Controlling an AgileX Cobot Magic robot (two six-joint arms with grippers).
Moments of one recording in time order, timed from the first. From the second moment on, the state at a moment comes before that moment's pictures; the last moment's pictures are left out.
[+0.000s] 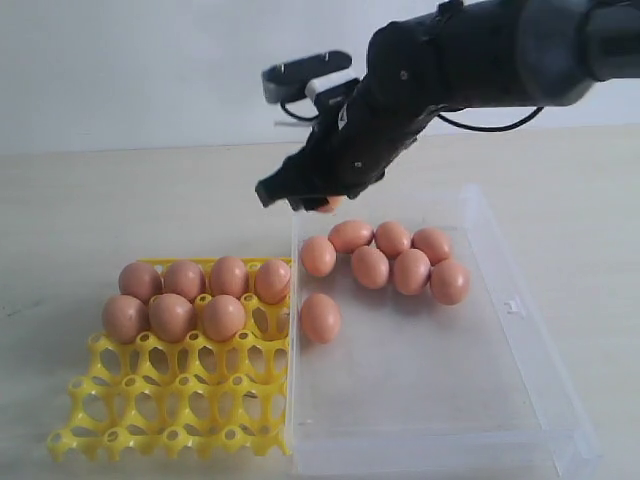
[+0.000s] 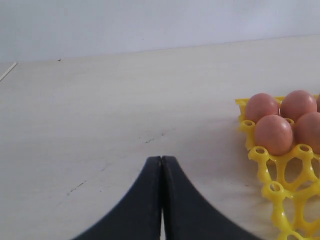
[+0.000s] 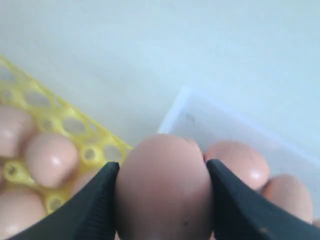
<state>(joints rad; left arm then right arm) -0.01 0.00 0.00 0.04 0.37 0.02 0.61 1.93 -1.43 0.01 0.54 0.02</state>
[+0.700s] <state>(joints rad) -0.01 0.00 0.00 0.04 0.37 0.02 0.75 1.88 -0.75 -0.19 -0.72 0.29</state>
